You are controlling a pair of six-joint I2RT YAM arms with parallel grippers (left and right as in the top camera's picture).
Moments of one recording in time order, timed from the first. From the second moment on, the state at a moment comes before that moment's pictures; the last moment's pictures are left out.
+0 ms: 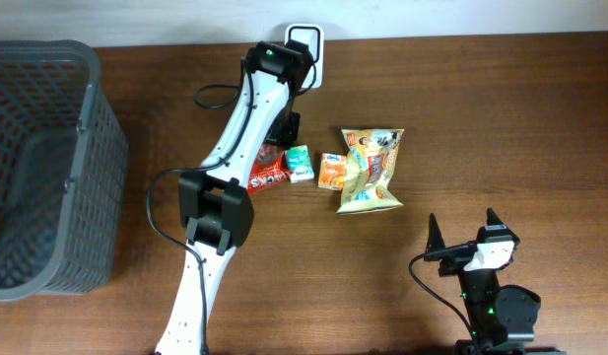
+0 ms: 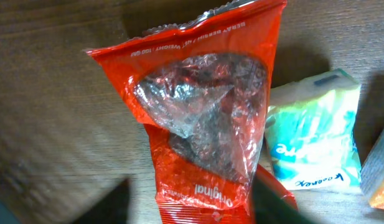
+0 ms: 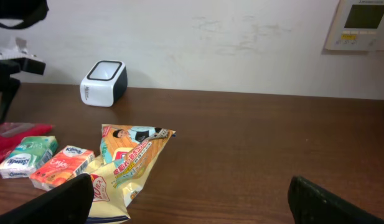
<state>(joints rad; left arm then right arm) -0.41 2.61 2.64 -1.68 -0.17 -0.26 -0.05 0.01 0.01 -0.07 -0.11 -0.02</state>
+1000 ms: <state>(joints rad) -0.05 2.17 2.73 -1.69 0.02 -0.25 -0.05 0.01 0.01 0.61 -0.75 0.26</state>
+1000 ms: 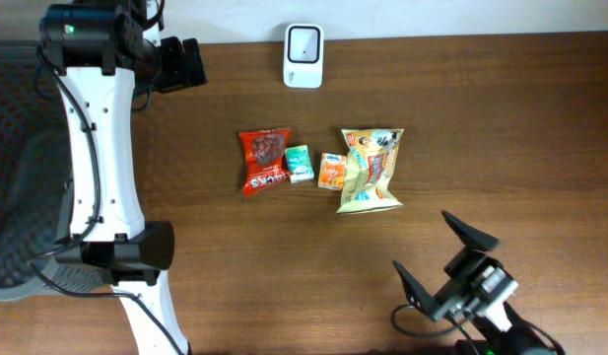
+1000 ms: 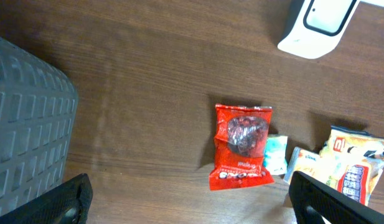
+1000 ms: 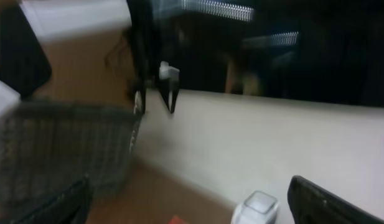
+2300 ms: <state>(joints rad) -0.05 2.17 2.73 -1.69 0.03 -0.25 0.35 1.86 1.32 -1.02 -0.04 0.55</state>
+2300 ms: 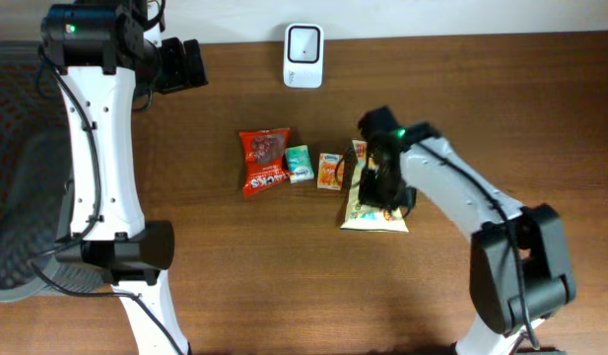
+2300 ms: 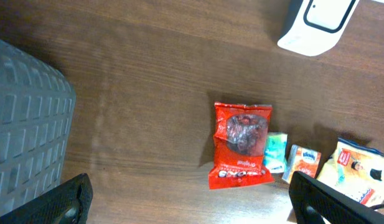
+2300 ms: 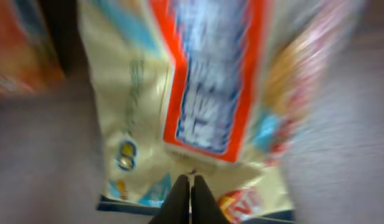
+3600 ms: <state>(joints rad) -0.05 2.17 2.73 -1.69 0.03 -0.25 0.30 1.88 1.50 -1.34 0.03 0.42</state>
